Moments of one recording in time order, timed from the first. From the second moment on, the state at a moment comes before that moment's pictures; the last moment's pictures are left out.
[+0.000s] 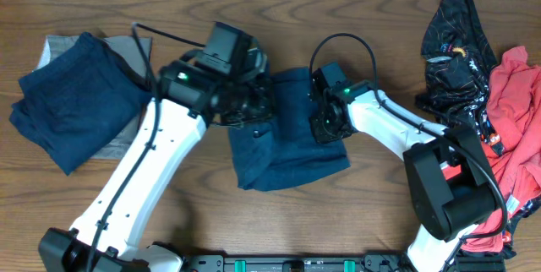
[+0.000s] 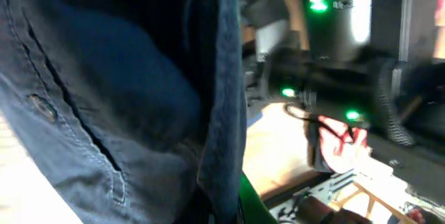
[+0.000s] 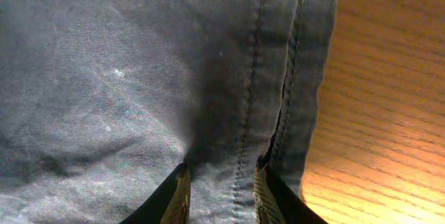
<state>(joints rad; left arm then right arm) -0.47 1.52 1.47 -1.08 0.41 -0.57 0.47 1.90 1.15 -0.68 -0.09 0.21</state>
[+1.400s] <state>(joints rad) -0.32 2.03 1.46 -0.81 0.03 -0.36 0.58 1.75 1.15 -0.80 -0.39 0.17</state>
